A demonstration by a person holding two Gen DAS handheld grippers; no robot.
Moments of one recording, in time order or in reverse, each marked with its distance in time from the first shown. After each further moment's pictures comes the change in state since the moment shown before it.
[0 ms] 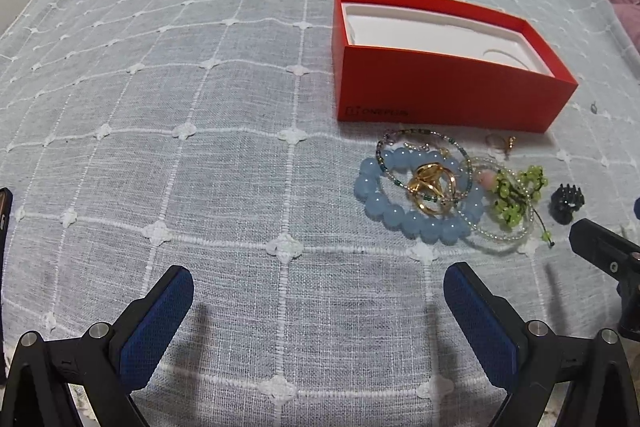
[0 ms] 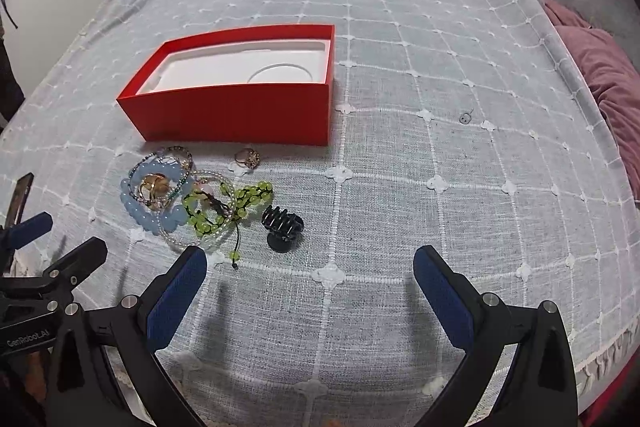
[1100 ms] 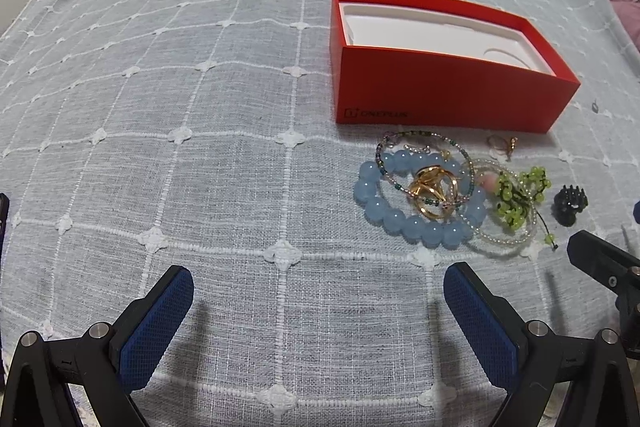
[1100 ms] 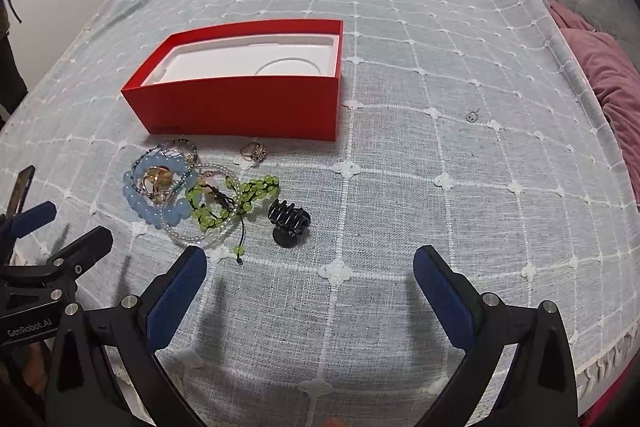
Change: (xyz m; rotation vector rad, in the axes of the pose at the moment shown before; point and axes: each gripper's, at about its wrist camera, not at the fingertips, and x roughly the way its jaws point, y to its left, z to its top) left arm 0.005 -0.004 -0.002 0.004 -0.007 0.001; right arm 0.003 0.007 -0.005 -0.011 0.007 0.008
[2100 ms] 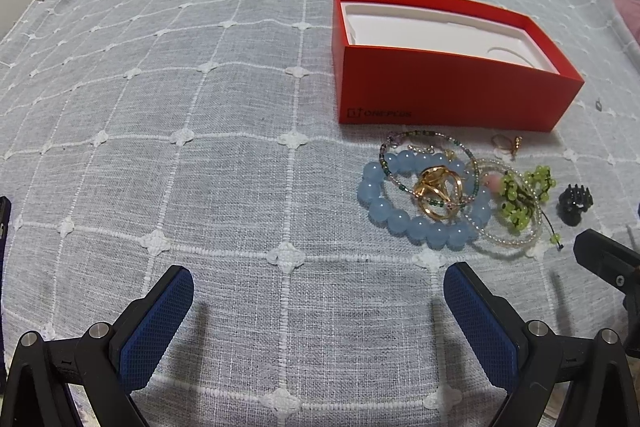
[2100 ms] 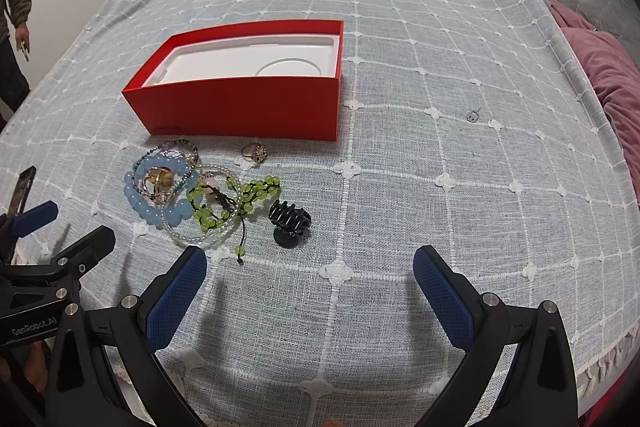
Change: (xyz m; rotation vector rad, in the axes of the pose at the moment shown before) left arm 0.000 0.002 -0.001 0.006 -0.004 0.009; right arm 0.000 0.000 0.000 0.001 -0.001 0.000
